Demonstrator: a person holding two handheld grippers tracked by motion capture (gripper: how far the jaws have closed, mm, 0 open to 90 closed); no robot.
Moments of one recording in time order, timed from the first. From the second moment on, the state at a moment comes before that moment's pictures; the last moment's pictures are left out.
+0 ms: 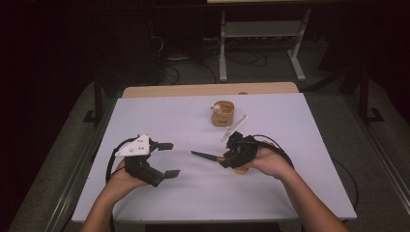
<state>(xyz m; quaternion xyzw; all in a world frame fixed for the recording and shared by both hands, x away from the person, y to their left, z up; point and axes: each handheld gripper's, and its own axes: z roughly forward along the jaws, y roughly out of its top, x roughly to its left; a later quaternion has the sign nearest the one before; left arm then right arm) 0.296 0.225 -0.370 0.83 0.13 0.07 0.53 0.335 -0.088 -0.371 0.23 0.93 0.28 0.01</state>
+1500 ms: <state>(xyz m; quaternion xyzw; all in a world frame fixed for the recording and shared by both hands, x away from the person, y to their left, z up) 0.323 0.124 -0.382 0.95 -0.03 0.00 0.32 0.311 -0.073 -0.359 0.16 0.94 0.29 -0.02</state>
